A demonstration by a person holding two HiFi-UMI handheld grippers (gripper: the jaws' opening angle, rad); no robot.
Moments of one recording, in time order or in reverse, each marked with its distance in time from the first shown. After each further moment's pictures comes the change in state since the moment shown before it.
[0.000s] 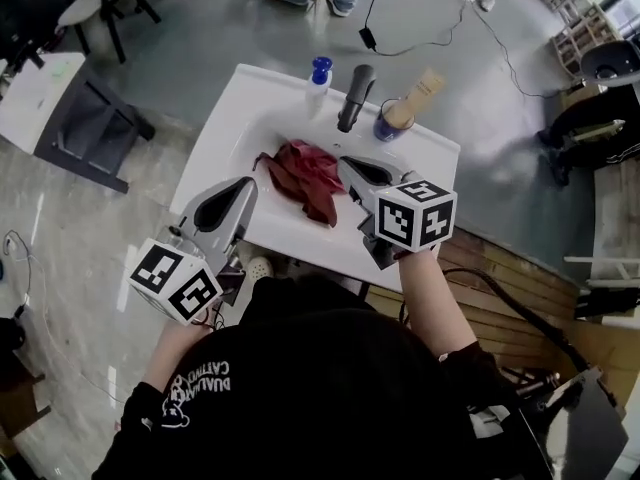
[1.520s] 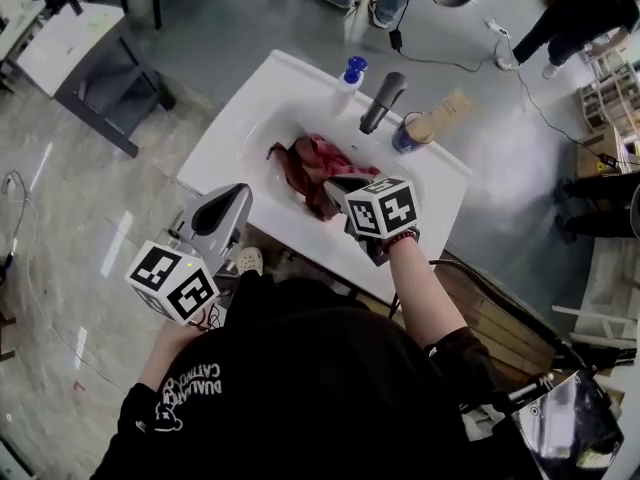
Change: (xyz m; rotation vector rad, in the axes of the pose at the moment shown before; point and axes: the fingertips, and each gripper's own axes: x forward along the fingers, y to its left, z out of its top) left arm -0.047 0.007 -0.028 -0.090 -0.050 0.192; right arm 0.056 0.006 -0.088 -0.202 0.380 0.110
